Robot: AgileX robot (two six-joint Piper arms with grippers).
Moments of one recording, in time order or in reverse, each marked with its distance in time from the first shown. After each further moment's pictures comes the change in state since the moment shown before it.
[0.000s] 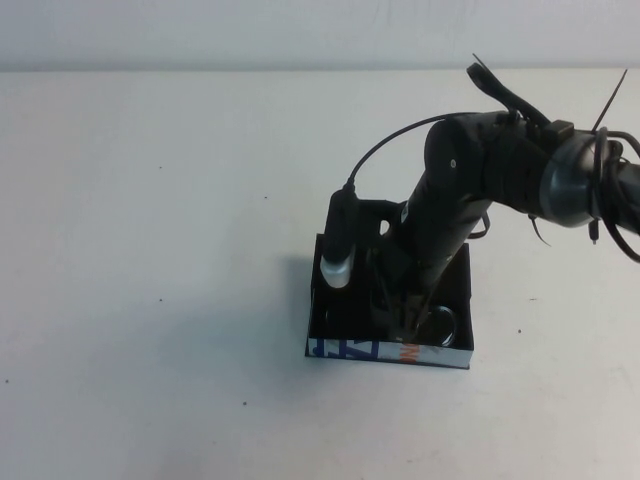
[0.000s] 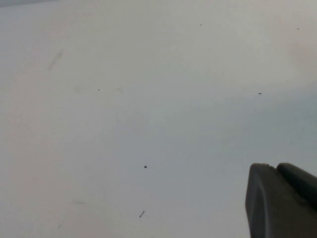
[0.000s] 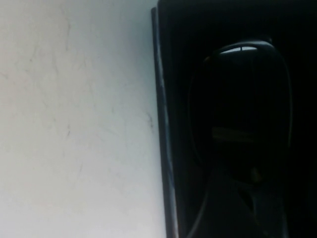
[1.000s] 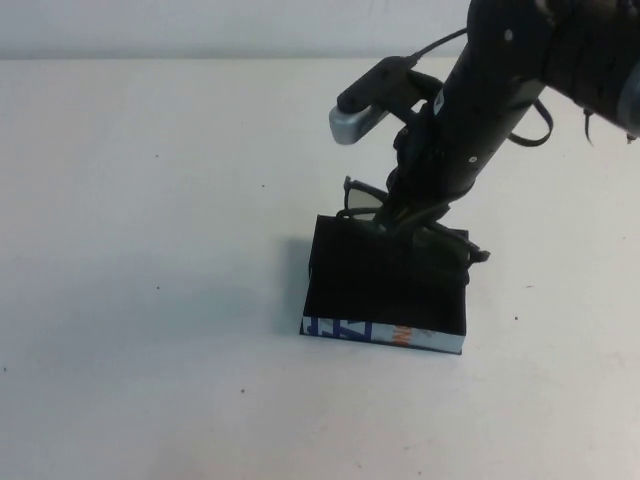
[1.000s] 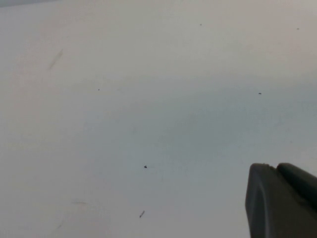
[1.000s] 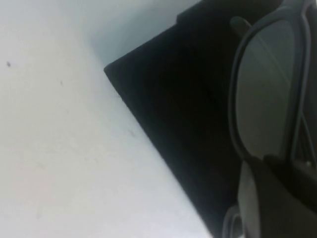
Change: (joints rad) right arm -0.029 -0.117 -0.204 -0.076 0.241 0.562; left arm 0.000 0.000 0.000 0.000 0.000 0.000
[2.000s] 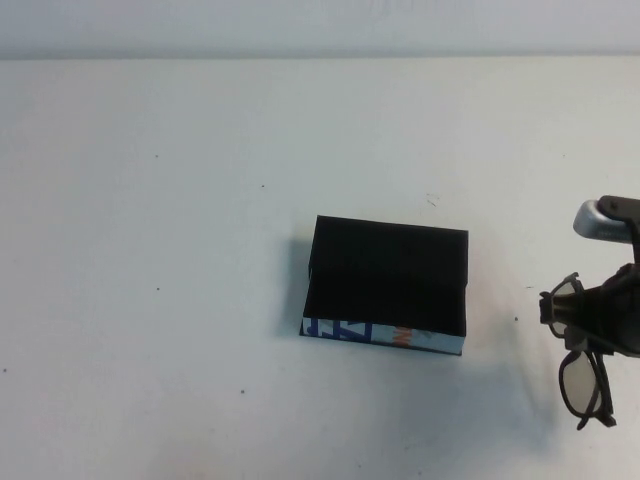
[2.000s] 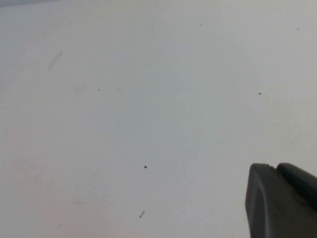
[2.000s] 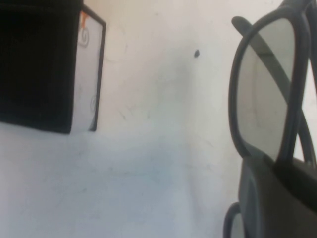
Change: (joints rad) right arm -0.288 -0.469 0.992 0.039 -0.609 0.573; left arm 0.000 0.000 0.000 0.000 0.000 0.000
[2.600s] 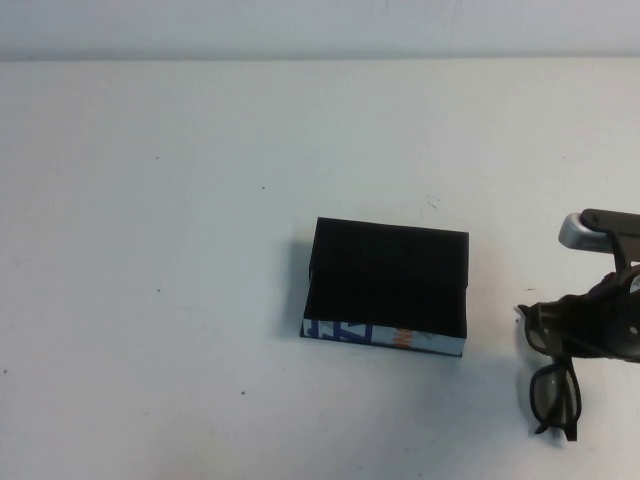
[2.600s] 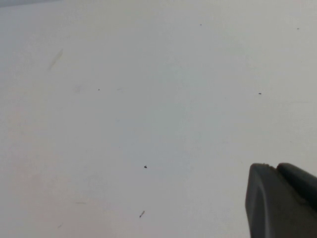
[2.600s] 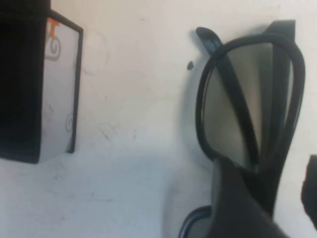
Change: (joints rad) right arm 0.000 0.106 -0.002 0.000 -0.082 -0.014; left arm 0.000 0.000 0.000 0.000 0.000 0.000
